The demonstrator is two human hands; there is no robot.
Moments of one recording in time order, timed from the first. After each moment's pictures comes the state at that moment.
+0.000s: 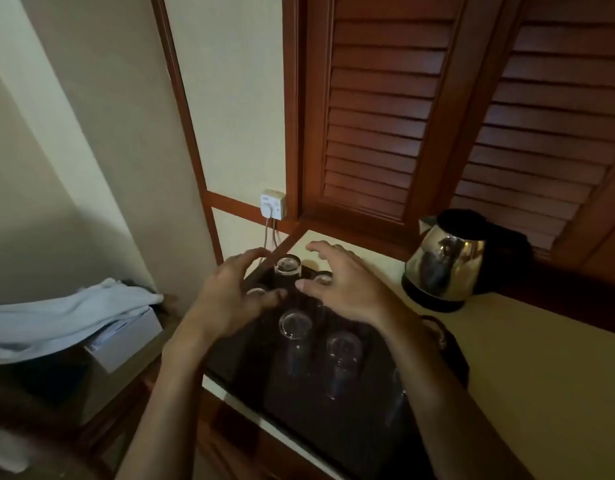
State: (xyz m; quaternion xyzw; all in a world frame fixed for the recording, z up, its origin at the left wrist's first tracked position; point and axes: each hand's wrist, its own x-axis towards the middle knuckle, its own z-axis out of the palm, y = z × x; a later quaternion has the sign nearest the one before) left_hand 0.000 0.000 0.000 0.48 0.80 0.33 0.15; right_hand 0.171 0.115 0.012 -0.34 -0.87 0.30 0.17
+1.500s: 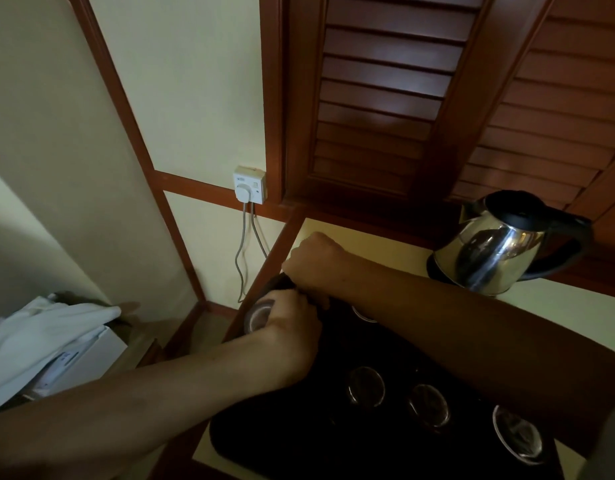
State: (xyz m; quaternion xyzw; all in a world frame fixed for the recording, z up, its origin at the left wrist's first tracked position) left_hand -0.038 0.129 -0.043 0.75 0.61 -0.26 0.02; right_hand -0.021 0.207 -0.035 -0.25 -0.87 -0.21 -0.36
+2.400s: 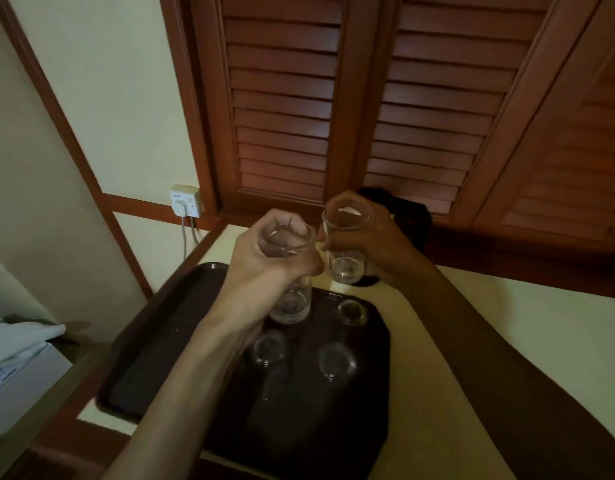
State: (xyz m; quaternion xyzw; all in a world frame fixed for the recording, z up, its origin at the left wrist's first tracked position) left_hand 0.126 0.059 0.044 0.46 0.48 0.62 0.41; right_hand 0.274 0.194 0.024 -0.28 -0.72 0.50 0.40
